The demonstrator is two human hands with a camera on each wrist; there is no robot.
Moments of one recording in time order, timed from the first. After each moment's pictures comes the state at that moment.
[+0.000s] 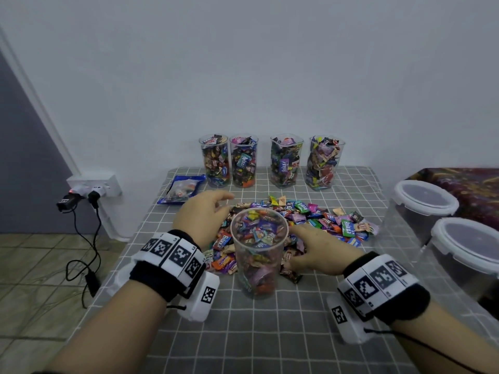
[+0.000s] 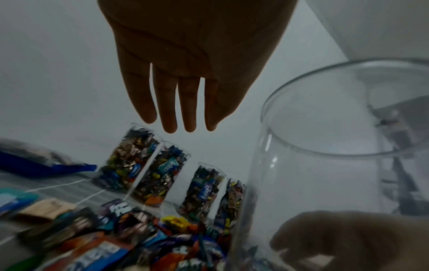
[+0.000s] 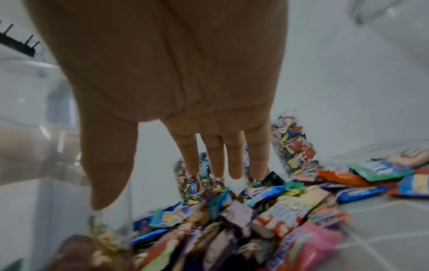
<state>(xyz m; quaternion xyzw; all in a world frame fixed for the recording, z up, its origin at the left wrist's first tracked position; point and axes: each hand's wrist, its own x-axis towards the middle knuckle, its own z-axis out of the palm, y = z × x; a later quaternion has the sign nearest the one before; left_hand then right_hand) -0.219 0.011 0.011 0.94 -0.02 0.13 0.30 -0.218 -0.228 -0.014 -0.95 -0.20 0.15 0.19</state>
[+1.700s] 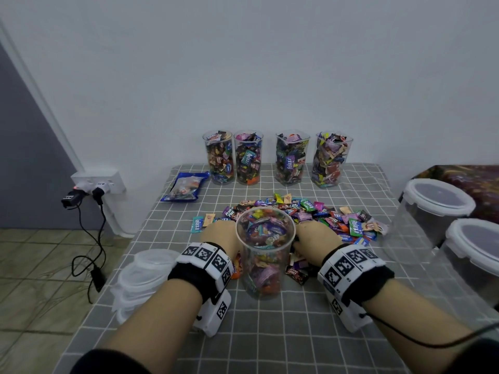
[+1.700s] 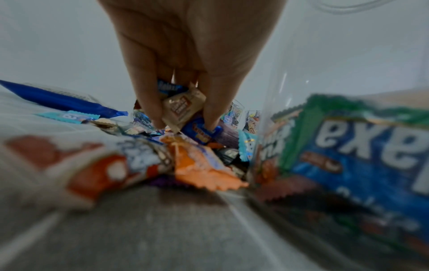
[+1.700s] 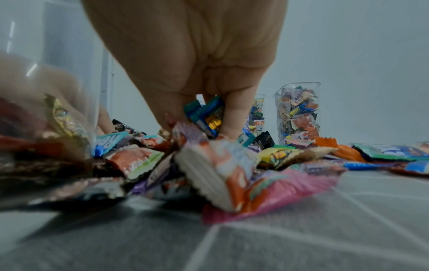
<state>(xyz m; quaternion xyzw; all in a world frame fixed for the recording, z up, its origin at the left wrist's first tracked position) -0.188 -0.007 -0.048 1.00 -0.01 -0.07 0.06 -0.182 -0.204 -0.042 -0.99 -0.15 0.07 0.03</state>
